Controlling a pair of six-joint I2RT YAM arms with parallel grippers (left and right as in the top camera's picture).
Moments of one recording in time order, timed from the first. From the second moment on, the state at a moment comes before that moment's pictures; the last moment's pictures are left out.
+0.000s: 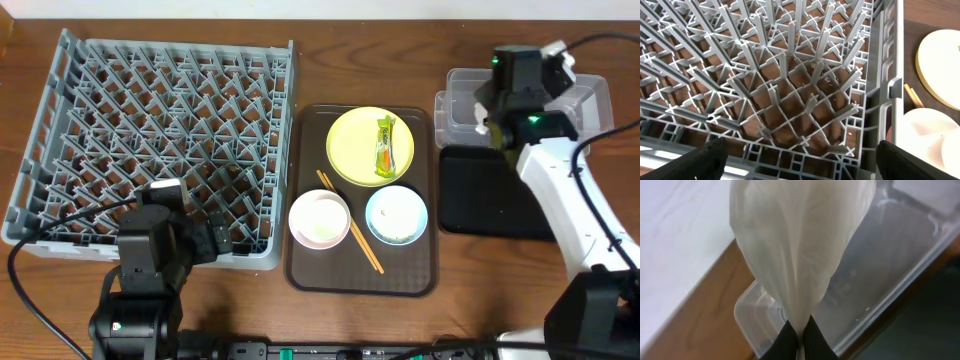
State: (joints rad) left arm -0.01 0.65 0.72 -0.84 -0.03 -0.17; right arm 0.08 1.63 1.28 -0.45 0.38 1.00
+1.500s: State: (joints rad) left arm -0.01 0.65 0.72 -0.86 -0.03 -0.17; right arm 0.44 1.99 1.26 -0.42 0.12 0.41
